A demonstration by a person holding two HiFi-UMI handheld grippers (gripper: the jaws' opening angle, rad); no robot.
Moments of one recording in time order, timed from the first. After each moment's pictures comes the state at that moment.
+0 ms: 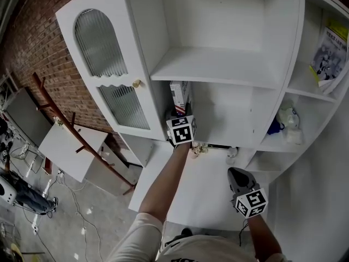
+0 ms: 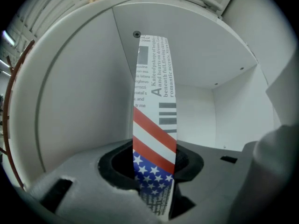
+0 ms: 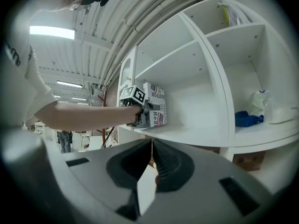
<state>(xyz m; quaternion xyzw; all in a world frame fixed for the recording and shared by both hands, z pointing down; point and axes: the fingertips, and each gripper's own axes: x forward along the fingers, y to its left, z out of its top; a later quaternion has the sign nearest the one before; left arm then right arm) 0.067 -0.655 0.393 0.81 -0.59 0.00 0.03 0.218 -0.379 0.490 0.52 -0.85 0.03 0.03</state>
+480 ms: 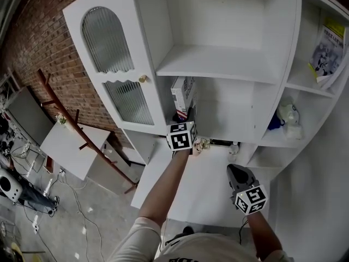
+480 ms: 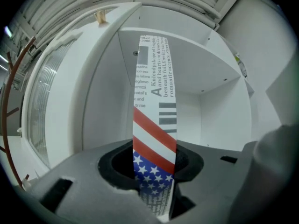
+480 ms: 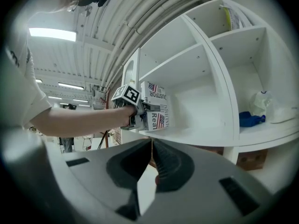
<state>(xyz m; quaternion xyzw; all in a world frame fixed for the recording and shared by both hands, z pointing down) 0.064 -0.604 0.393 0.83 -0.55 0.00 0.04 0.202 -0.367 0.484 0.51 -0.86 0.02 0.02</state>
